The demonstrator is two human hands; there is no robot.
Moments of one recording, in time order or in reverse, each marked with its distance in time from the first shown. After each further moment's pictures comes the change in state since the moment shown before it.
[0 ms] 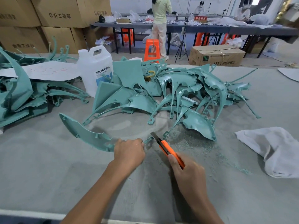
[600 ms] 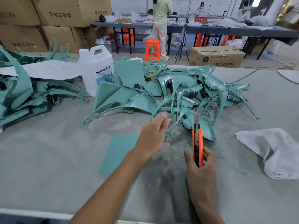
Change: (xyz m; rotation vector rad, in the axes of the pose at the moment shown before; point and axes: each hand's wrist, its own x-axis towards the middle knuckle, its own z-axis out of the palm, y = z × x) left_hand 0.011 0.058 -0.049 -0.756 0.205 0.321; right_hand -0.002 0.001 -0.012 0.439 0.274 0.277
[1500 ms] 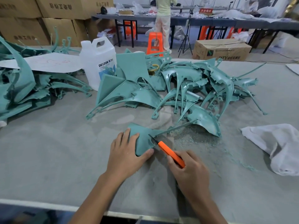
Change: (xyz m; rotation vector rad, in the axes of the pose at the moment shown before) left_hand -0.084 -0.092 -0.010 0.544 -0.031 -0.327; right_hand -0.013 0.011 0.015 -0.521 -0.188 -0.466
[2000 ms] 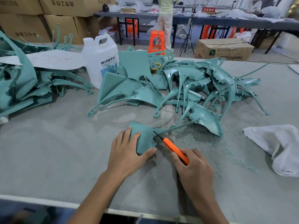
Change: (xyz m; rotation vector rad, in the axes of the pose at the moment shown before) left_hand -0.002 -0.002 0.000 -0.035 0.014 0.014; right_hand 0.003 0.005 -0.002 -0.052 -0.003 0.051
